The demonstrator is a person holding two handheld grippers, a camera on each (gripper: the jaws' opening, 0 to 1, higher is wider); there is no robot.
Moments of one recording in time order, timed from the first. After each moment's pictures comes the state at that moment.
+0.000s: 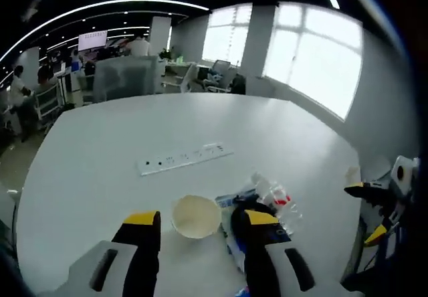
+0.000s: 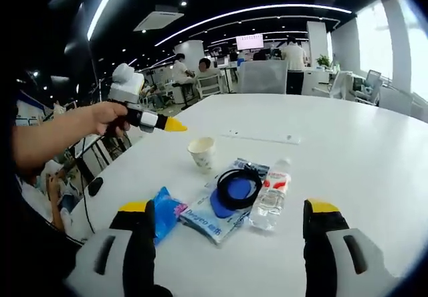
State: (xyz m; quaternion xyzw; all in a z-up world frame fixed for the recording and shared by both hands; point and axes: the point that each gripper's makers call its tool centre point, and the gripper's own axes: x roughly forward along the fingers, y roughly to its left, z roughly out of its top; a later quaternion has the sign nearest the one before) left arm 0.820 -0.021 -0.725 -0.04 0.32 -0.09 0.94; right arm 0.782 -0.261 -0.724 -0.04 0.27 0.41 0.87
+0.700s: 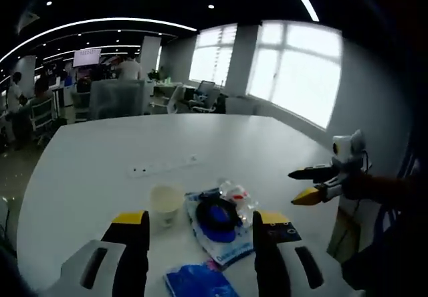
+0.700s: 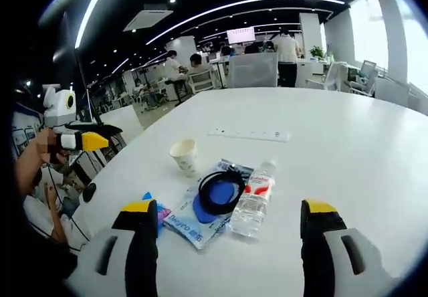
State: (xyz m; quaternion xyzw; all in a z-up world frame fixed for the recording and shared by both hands) left arm 0.736 -0.061 -0.673 -0.05 0.26 -0.12 0.96; right arm 0.825 -0.273 -0.729 -0.03 0.30 0.39 0.87
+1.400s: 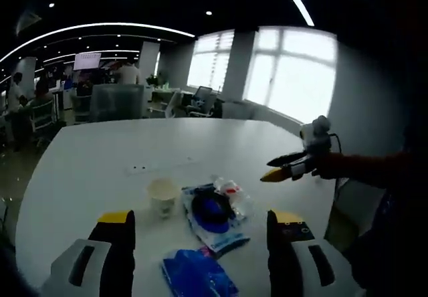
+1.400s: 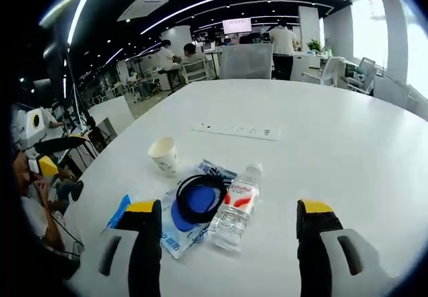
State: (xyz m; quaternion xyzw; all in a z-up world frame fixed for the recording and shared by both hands) left arm 0.703 -0.061 -0.674 -0.06 0.23 -0.13 0.96; right arm 0.875 -0.267 -0.748 -0.07 0.33 0.37 0.87
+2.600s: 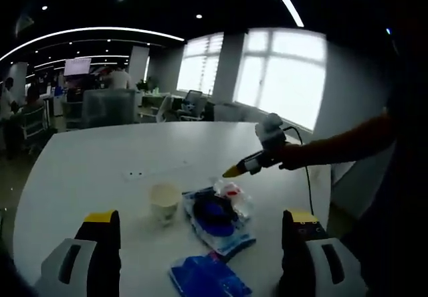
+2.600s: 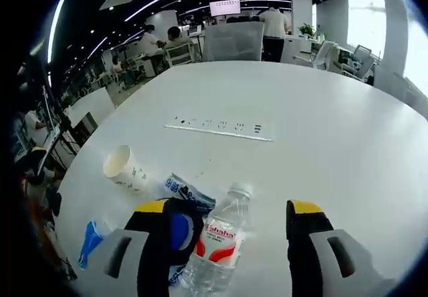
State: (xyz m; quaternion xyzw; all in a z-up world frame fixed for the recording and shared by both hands) left arm 0.718 -0.044 -0.683 -0.05 0.22 -0.16 0.96; right arm 0.946 -0.221 -0.792 -0.08 0.38 0.32 0.86
